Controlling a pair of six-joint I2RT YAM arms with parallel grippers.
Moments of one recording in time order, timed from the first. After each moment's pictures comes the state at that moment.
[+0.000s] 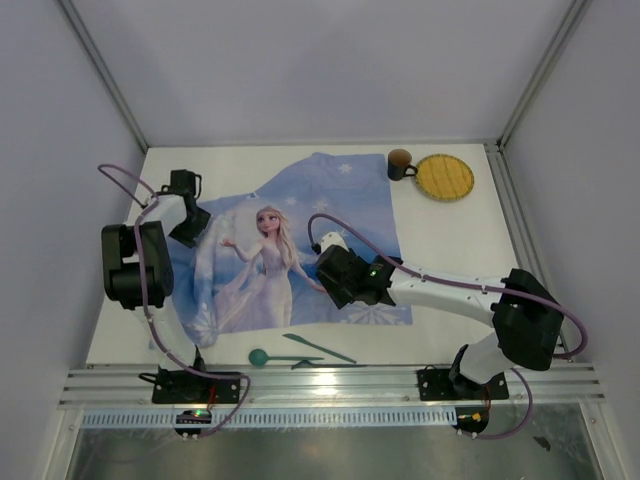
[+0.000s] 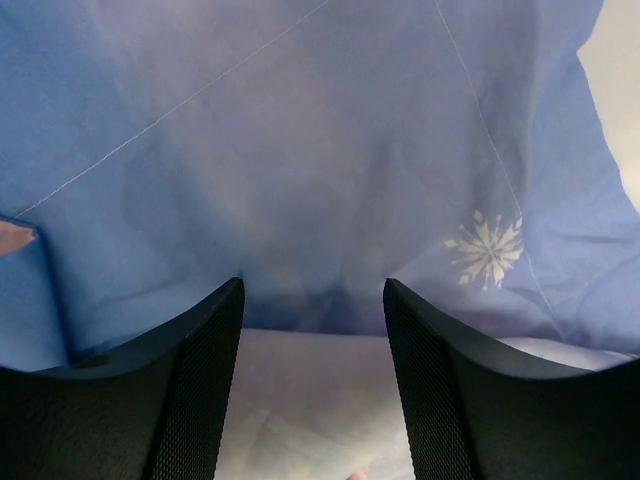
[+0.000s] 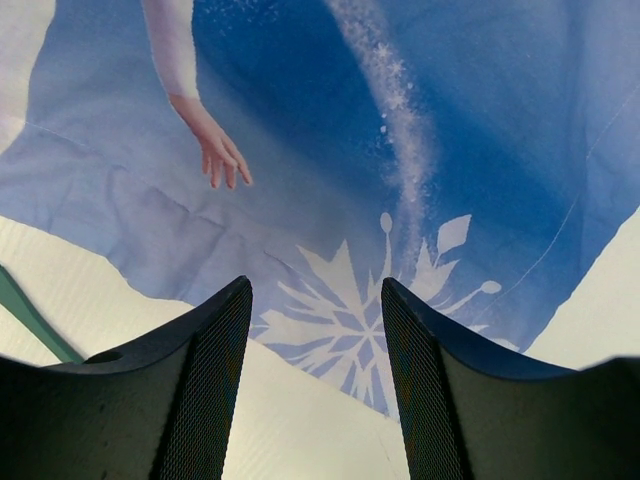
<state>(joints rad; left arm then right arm) 0.08 1.89 1.27 -0.55 -0.33 -1.02 1.02 1.51 1.00 -0.52 0.35 0.29</state>
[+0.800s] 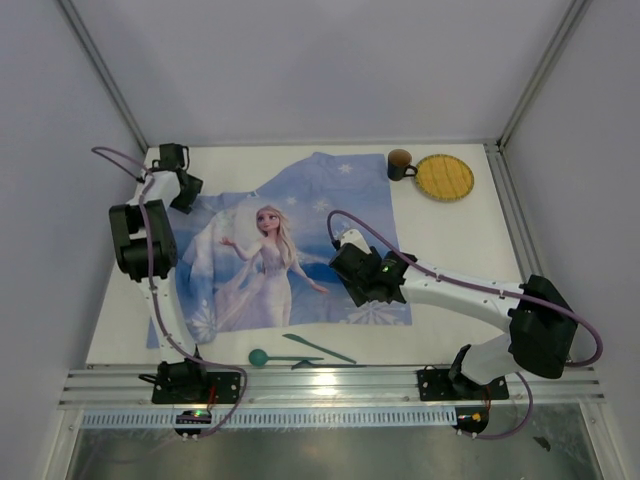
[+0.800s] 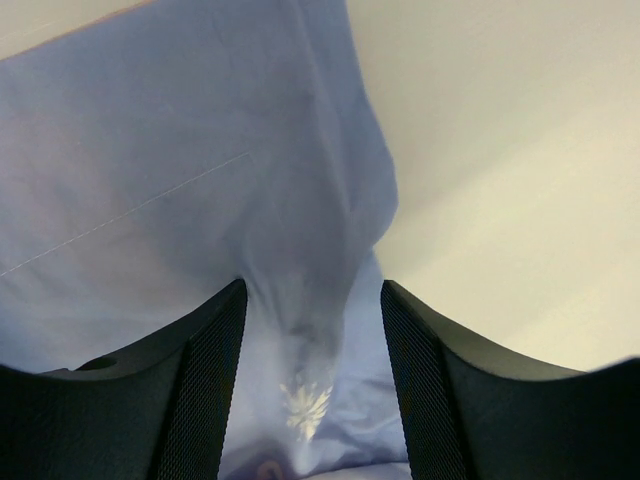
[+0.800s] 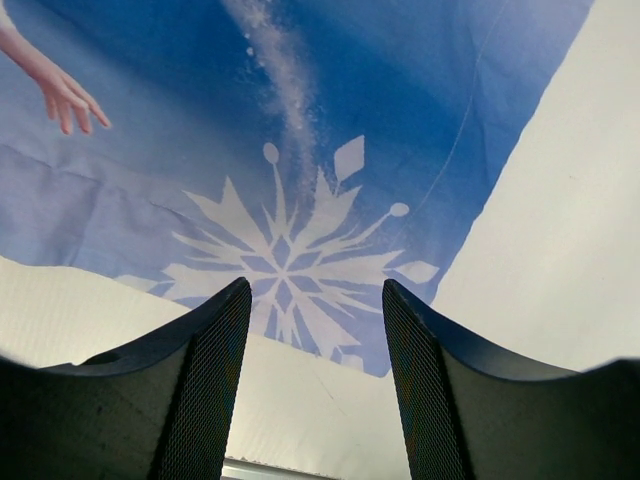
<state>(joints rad) 0.15 2.20 1.68 -0.51 -0.23 -1.02 0.98 1.44 0.99 -0.70 0.44 0.34</state>
